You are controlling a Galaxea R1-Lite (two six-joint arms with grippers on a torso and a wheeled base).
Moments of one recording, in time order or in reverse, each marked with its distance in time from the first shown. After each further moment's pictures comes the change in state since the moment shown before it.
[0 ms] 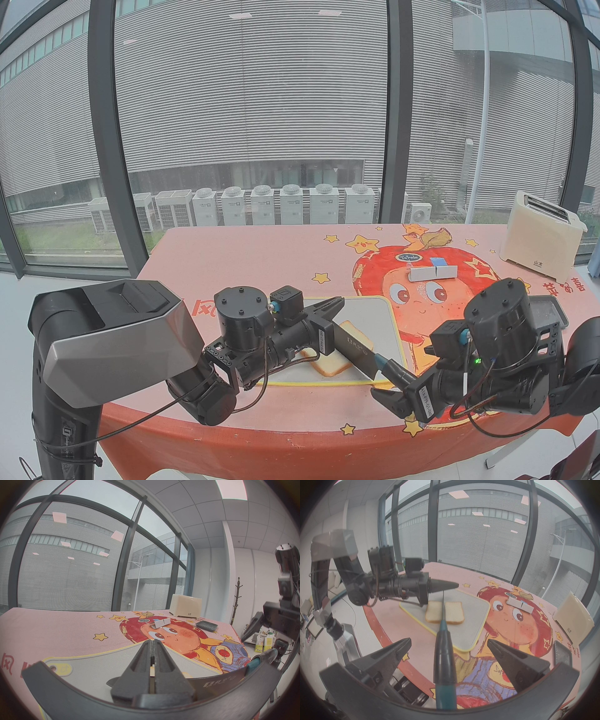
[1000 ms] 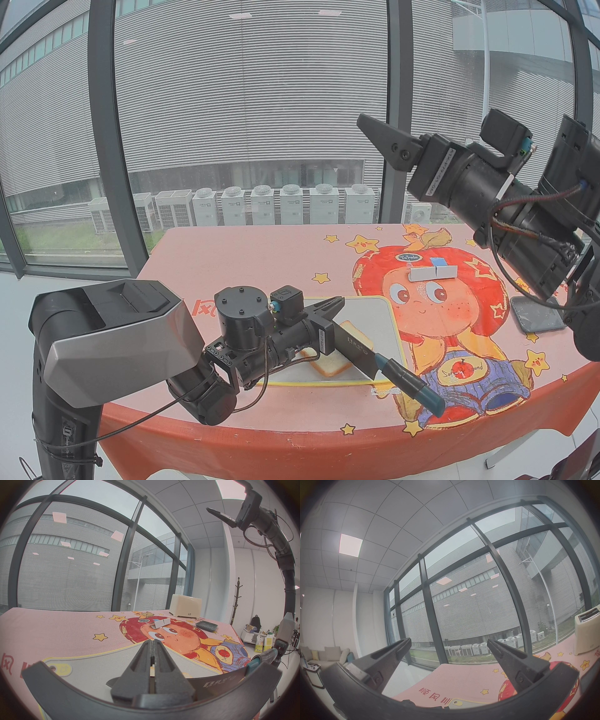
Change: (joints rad) left arm 0.001 0.000 -0.003 0.000 0.000 0.000; right arm -0.070 -0.012 -0.268 -0.684 -0.011 0.083
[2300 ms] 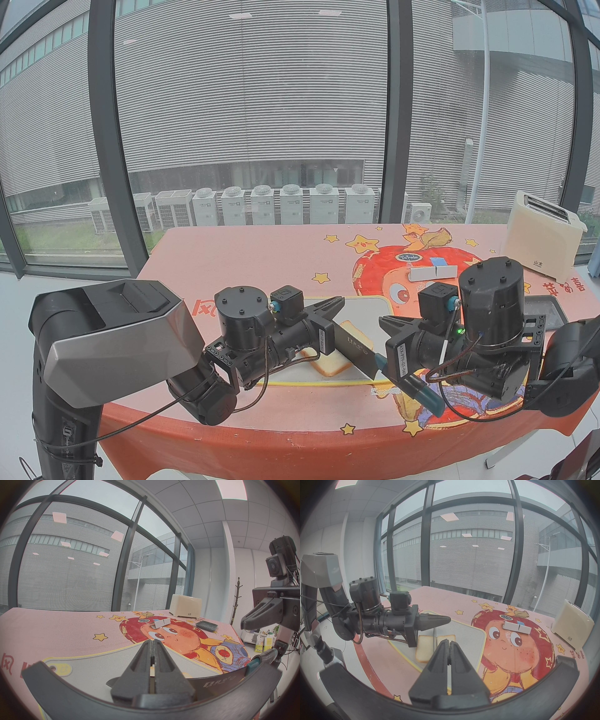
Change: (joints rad) left arm -0.001 -0.003 -0.001 0.000 0.000 0.000; right arm 0.037 0.095 0.256 0.301 -0.061 -0.102
